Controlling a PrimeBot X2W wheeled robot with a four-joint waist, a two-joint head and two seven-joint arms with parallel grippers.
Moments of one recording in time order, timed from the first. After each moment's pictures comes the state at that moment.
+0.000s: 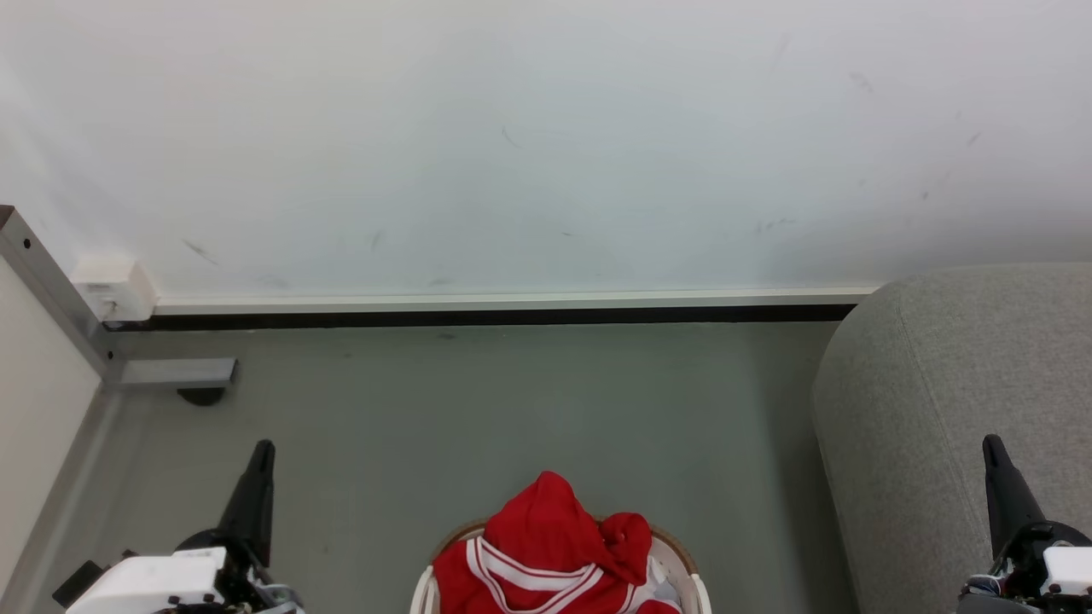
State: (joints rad) left arm -0.10 0.05 0.12 0.15 -1.61 -0.04 0.11; right arm -0.13 -0.38 0.31 0.16 1.99 0.13 -0.24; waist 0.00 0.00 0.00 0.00
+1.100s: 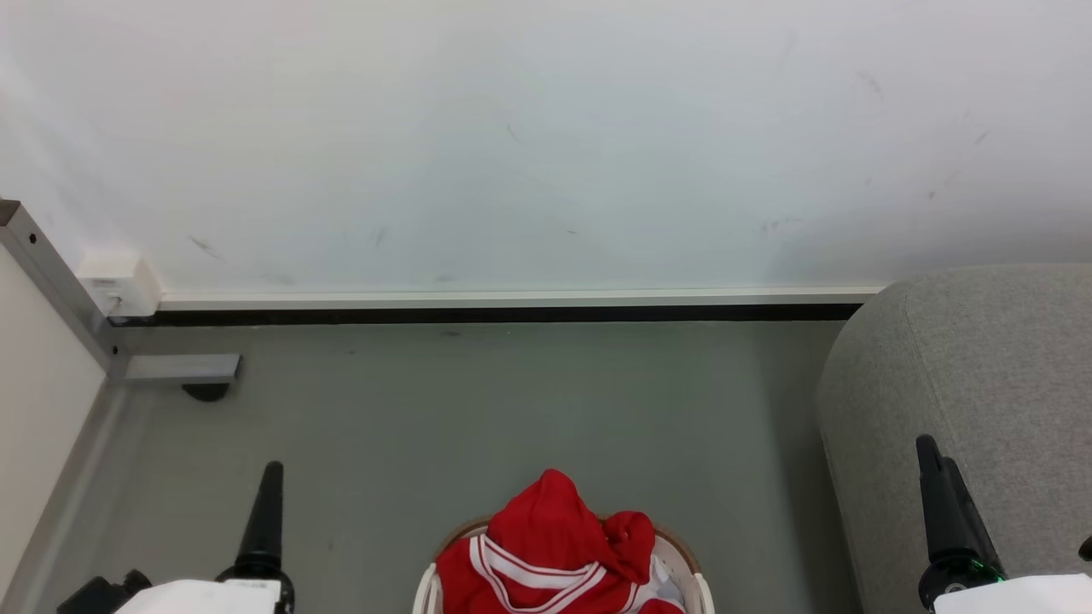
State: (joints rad) left arm -0.05 0.04 0.07 0.18 -1.24 -0.04 -0.01; right arm -0.08 -0.25 0.27 0.18 1.29 0.13 -0.24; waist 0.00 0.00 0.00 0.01
